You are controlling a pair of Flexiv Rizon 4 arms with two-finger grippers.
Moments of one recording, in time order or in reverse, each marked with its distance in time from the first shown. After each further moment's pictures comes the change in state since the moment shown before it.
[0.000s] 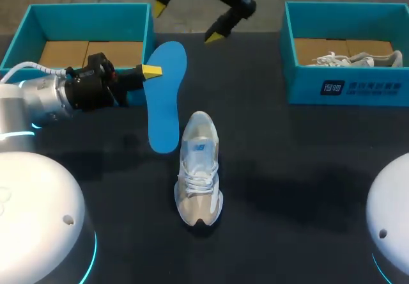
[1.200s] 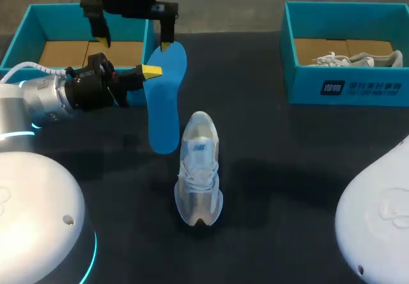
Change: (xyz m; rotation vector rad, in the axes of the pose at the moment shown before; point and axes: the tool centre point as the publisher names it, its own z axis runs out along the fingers) left arm 0.000 0.000 0.000 0.000 0.000 0.000; right arm 0.043 -0.009 0.075 -0.099 -0.464 -0.086
